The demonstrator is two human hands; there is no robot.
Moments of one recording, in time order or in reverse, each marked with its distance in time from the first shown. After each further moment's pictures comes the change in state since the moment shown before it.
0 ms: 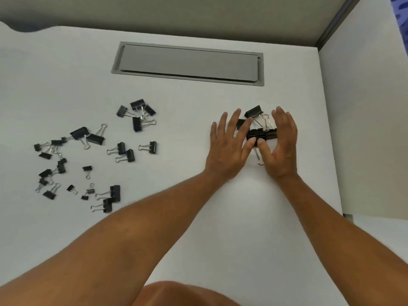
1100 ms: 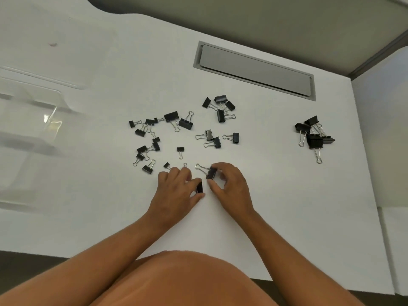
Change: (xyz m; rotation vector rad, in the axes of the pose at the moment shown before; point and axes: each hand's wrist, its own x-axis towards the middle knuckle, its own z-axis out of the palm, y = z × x) left_hand -0.268 -0.259 -0.156 0.271 0.131 0.084; right_hand -0.146 -0.286 0.188 0.010 -0.365 0.141
